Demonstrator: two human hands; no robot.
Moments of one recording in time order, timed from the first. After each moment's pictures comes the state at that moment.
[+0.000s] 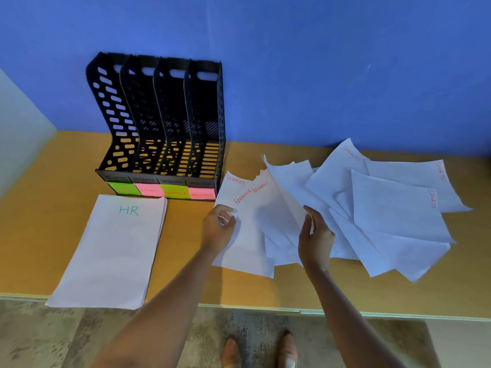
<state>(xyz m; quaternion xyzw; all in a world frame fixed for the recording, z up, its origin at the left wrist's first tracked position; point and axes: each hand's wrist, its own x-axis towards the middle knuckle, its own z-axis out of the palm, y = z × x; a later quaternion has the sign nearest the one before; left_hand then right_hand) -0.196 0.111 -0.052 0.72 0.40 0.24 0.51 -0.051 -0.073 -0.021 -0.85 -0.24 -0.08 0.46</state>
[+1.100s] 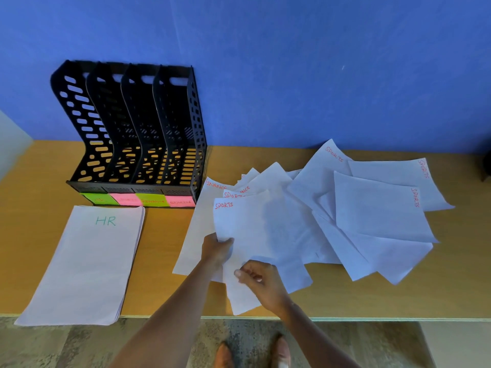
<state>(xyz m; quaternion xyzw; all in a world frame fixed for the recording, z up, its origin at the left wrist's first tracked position) -0.156 0.067 -0.079 0.55 0.56 0.10 0.61 -0.103 -0.099 -0.067 -0.73 -0.33 0.36 0.48</state>
